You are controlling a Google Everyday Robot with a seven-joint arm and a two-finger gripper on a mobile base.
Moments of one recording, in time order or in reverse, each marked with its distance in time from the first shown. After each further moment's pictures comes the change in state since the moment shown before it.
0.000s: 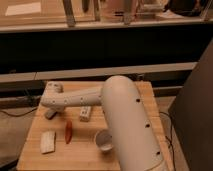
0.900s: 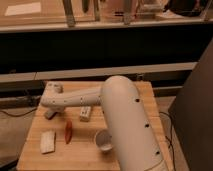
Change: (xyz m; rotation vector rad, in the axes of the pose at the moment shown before) arm -0.003 -0.001 0.002 0.001 -0.008 -0.041
